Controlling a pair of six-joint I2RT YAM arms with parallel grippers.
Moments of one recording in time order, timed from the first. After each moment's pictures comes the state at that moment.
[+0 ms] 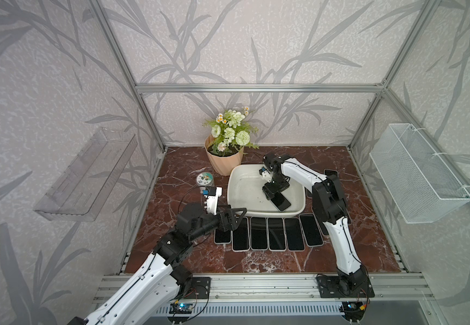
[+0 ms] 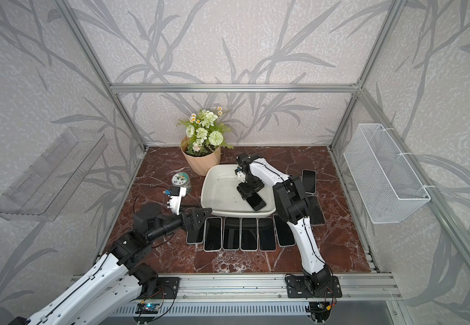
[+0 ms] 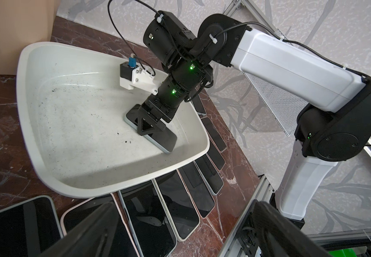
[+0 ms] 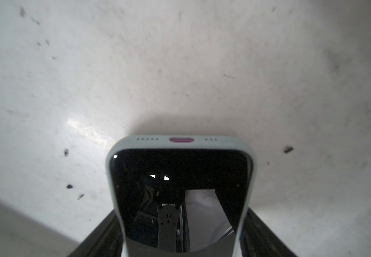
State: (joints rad) left arm -0.56 0.65 0.52 -0.16 0.31 -0.60; right arm 0.51 2.33 1.97 -1.14 -0.09 -0.05
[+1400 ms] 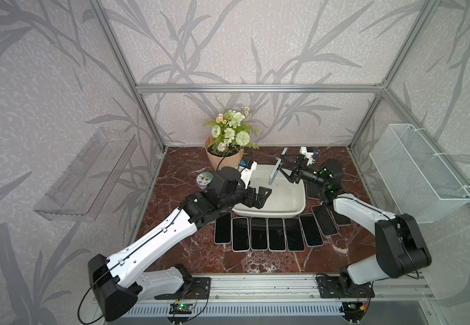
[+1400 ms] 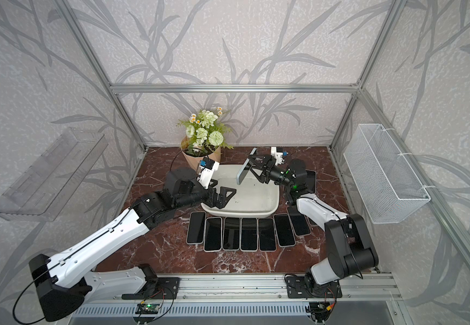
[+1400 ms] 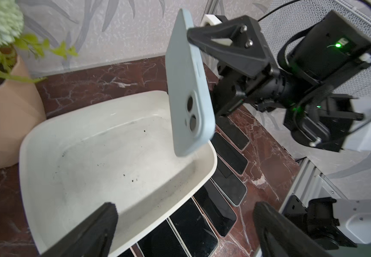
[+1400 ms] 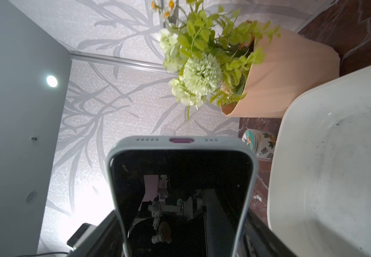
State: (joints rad) left arm -0.79 1.22 1.23 -0.49 0.05 -0.29; right arm 0.30 1.44 0.87 0.61 -0.79 1.40
